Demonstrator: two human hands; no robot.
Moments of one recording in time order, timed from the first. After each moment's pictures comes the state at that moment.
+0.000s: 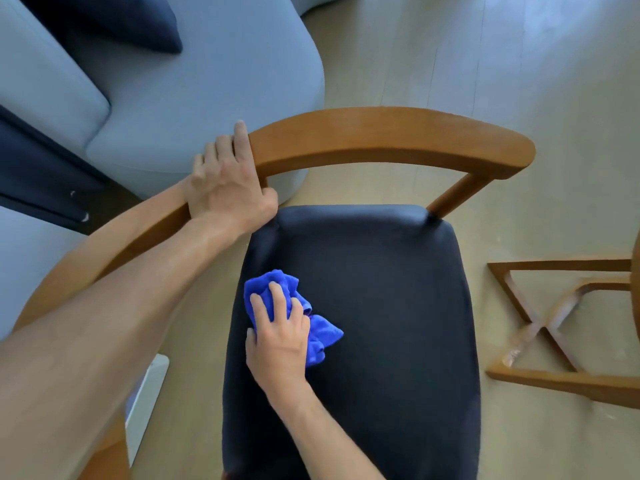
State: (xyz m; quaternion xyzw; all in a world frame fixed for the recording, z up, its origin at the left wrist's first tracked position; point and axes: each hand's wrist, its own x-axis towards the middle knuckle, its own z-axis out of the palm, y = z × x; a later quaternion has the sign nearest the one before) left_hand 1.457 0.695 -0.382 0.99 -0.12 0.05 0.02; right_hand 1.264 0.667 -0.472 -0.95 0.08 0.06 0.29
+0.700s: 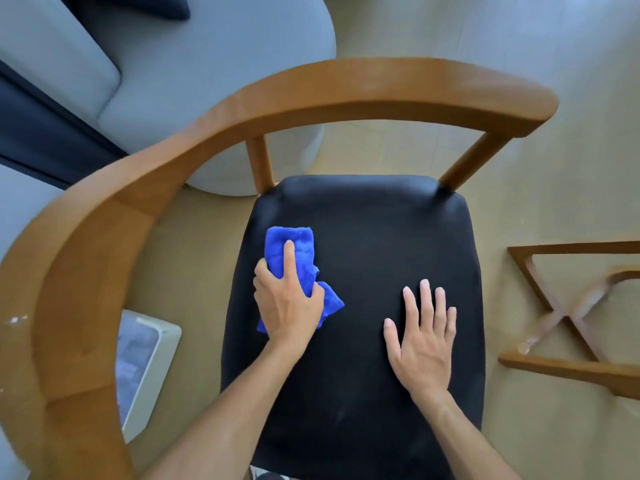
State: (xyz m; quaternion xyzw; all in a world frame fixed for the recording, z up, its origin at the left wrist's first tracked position) left_hand 1.269 0.651 -0.488 0.96 0.12 -0.10 0.24; right_hand 1.157 0.475 -0.537 -0.98 0.17 0.02 0.10
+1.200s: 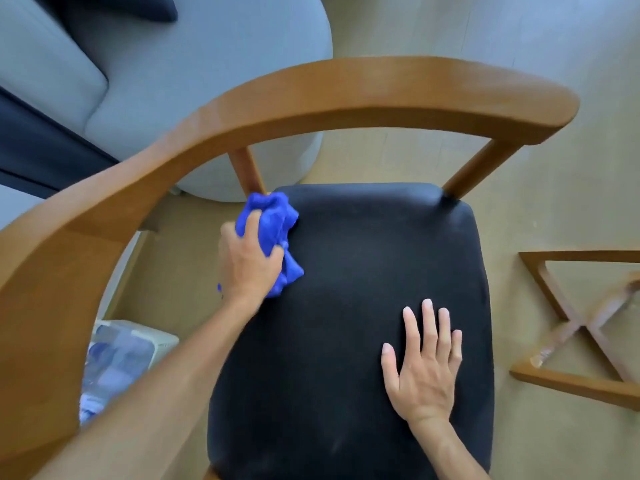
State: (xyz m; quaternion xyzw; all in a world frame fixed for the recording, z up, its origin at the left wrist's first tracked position) left_hand 1.363 0.683 -0.503 0.97 0.08 -0.06 0.23; right_hand 1.157 0.473 -0.549 -0.98 0.17 -0.03 0.10
